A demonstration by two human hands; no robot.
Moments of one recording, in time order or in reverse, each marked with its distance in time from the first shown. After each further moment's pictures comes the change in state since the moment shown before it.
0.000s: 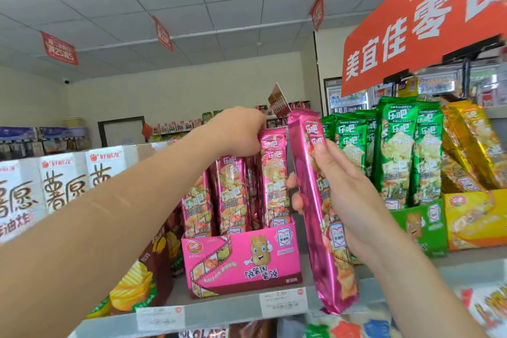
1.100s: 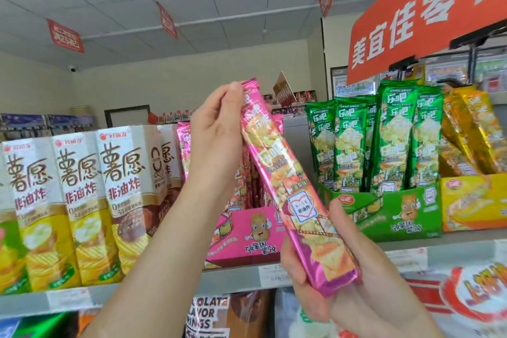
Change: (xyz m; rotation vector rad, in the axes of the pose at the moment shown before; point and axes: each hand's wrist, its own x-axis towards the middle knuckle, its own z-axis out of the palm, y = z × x) left_hand -0.096 0.054 0.007 -1.596 0.754 -0.166; right_hand -0.073 -0.003 0.009 0.269 -0.283 0.450
